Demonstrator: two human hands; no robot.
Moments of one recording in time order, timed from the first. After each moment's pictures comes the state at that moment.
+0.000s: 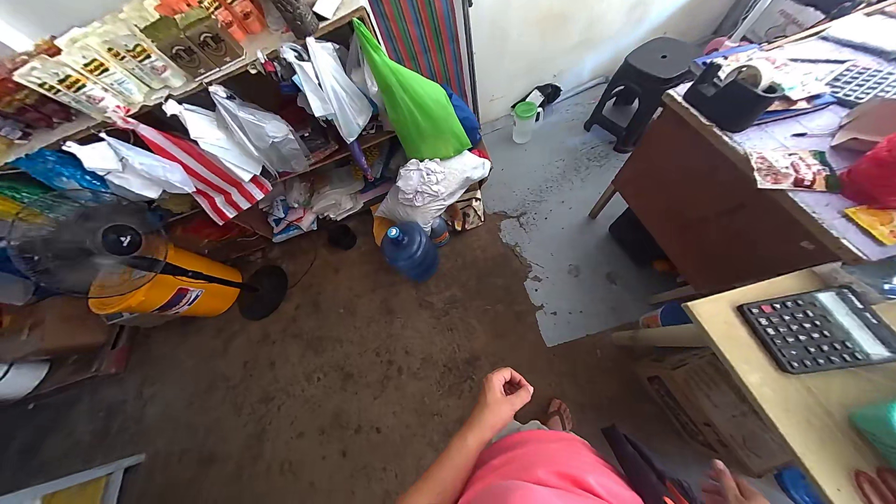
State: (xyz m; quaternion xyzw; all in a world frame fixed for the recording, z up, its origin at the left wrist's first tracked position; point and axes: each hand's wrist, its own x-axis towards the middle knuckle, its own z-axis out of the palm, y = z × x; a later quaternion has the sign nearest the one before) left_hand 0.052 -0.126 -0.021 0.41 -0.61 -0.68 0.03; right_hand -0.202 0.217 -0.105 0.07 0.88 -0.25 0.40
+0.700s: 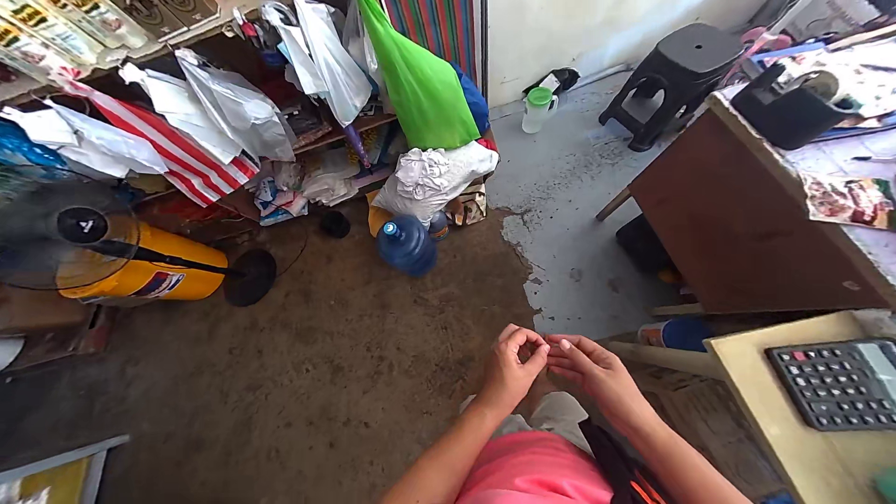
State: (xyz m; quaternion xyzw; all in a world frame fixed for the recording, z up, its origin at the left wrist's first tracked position) left_hand -0.039 -0.218 -0.011 0.37 -0.70 -0.57 0.22; right_hand -0.190 -0.119 0.012 -0.10 0.61 -0.54 0.58
